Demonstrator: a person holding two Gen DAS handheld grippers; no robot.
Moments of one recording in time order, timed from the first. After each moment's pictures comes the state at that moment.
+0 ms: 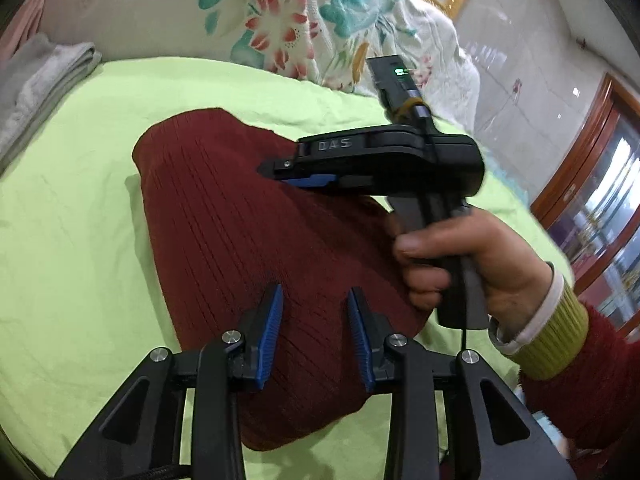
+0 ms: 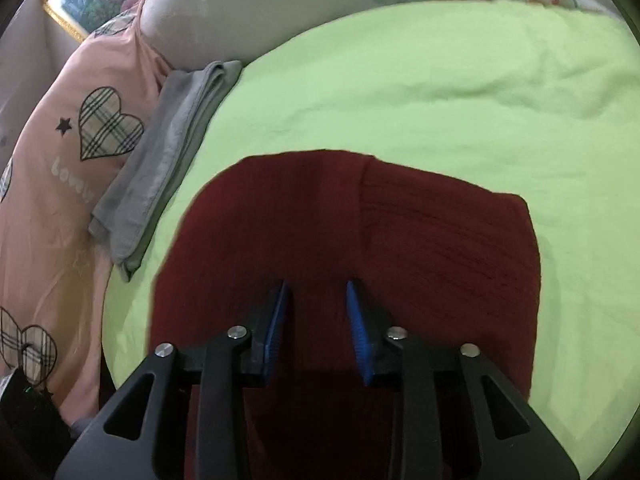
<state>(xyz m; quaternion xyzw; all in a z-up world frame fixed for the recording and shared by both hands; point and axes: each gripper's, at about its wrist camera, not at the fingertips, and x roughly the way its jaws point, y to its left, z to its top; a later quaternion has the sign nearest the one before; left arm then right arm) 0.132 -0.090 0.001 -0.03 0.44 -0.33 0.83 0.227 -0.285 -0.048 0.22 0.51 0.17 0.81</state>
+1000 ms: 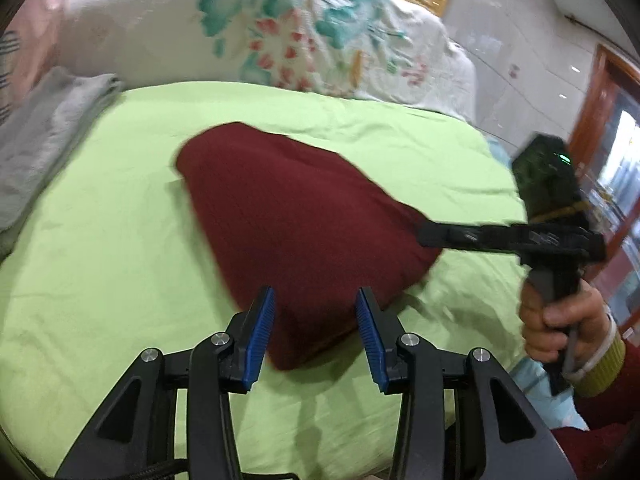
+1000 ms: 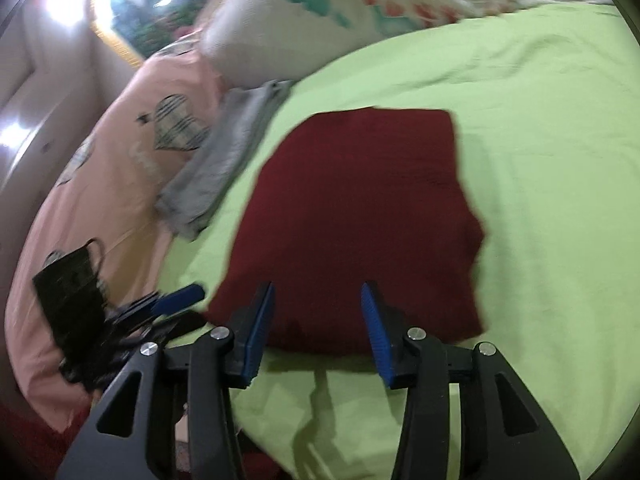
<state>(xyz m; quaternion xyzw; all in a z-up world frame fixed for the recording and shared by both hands) 0.076 -0.041 0.024 0.00 0.42 -0.31 0.86 0.039 -0.306 0.020 0.25 0.45 0.22 0.83</state>
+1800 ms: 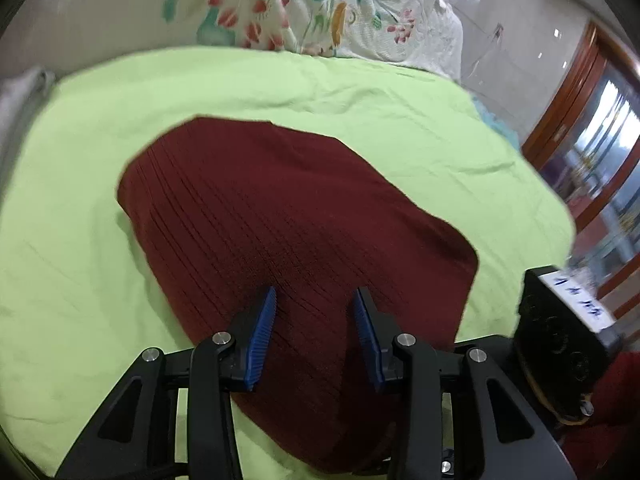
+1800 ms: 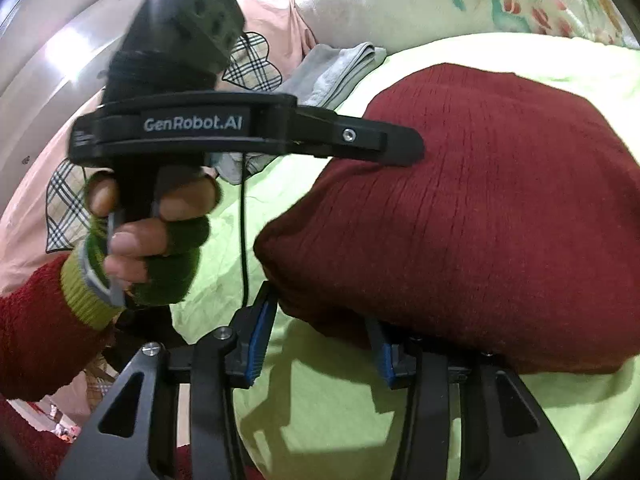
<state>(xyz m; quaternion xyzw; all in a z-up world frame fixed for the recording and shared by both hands) 0.184 -0.091 0.005 0.03 0.49 -0.39 0.78 0.038 -0.203 -0.024 0.17 0.41 0.32 0.83</state>
